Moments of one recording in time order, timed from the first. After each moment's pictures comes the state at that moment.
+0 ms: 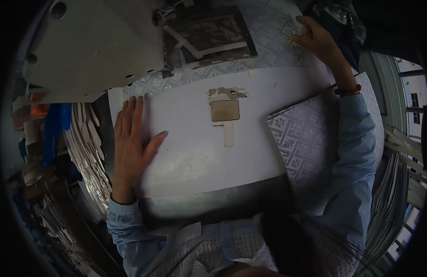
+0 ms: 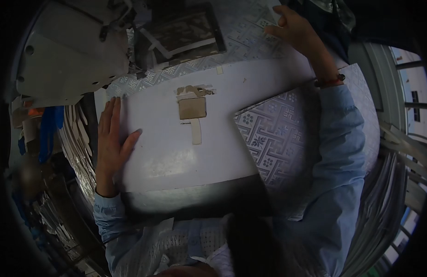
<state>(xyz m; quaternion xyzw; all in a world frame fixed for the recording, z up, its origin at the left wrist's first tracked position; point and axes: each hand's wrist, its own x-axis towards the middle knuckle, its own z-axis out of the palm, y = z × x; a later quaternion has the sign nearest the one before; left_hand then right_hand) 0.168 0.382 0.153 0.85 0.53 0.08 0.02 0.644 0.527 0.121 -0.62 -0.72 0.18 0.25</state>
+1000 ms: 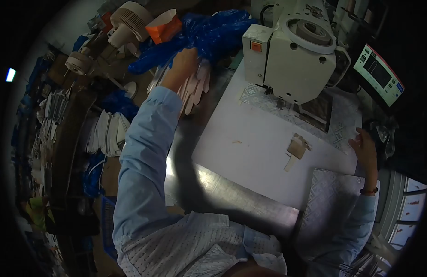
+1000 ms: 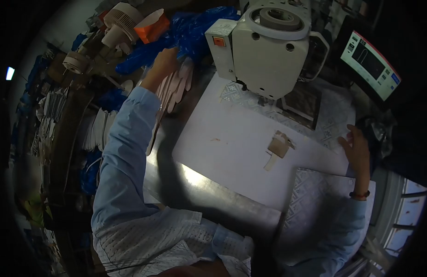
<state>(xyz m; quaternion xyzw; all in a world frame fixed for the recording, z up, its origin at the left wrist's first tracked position) 0.009 0.487 0.211 0.59 0.81 0.05 -0.06 0.632 0.492 0.171 -0.56 -0.80 0.09 0.19</state>
